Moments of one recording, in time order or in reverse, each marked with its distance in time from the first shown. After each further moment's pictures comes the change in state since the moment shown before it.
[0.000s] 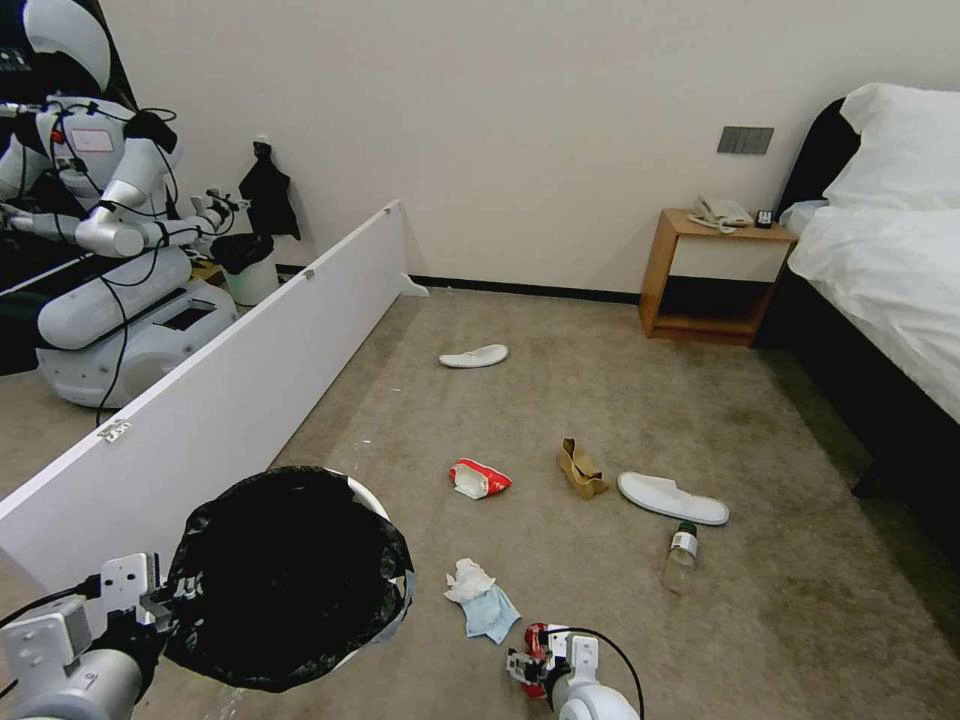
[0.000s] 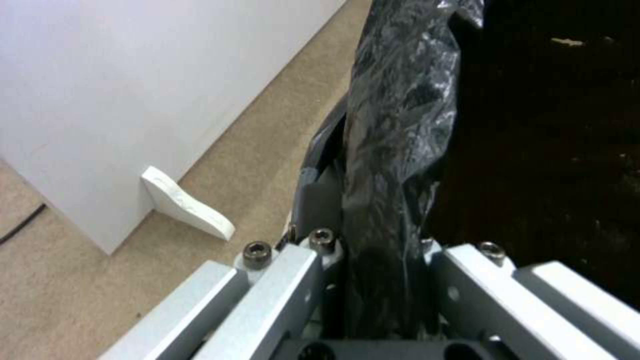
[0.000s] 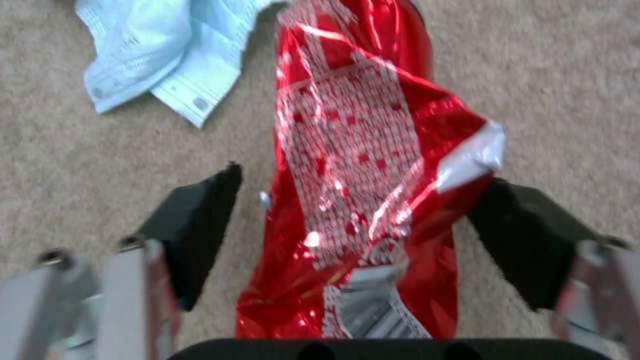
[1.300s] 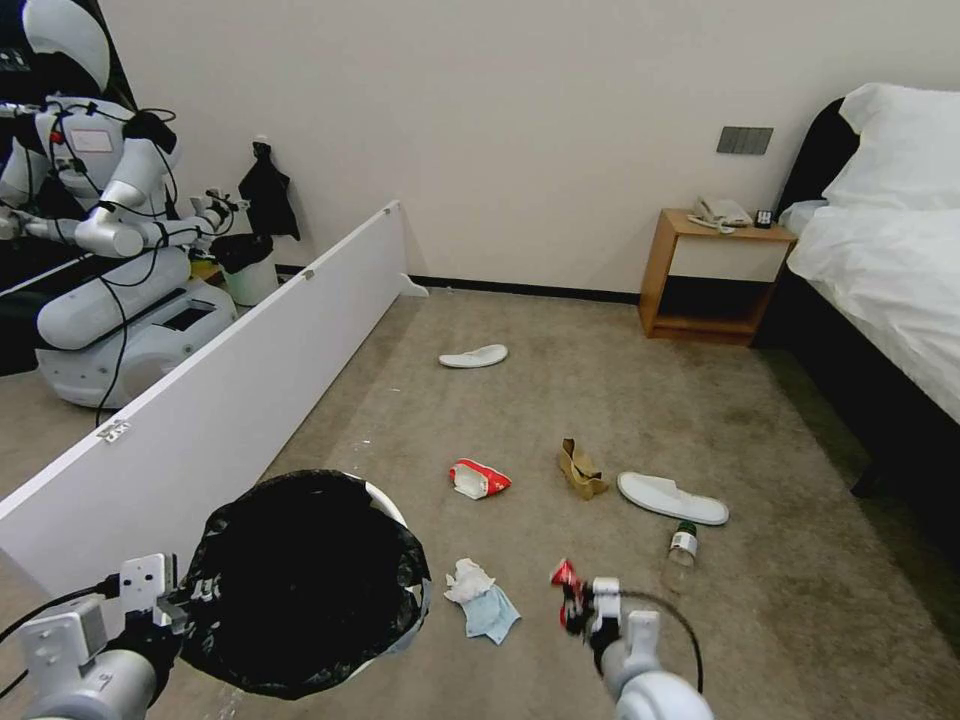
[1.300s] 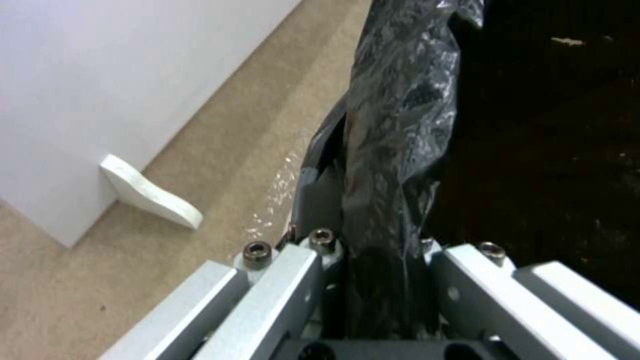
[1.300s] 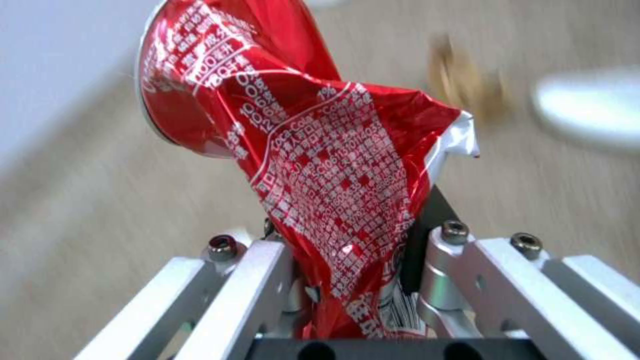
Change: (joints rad) left arm -0.003 0.017 0.046 -0.016 -0.040 0.018 -0.017; right arm -0.096 -0.171 0.045 0.512 0.011 0.107 -0.037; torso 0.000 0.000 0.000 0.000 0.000
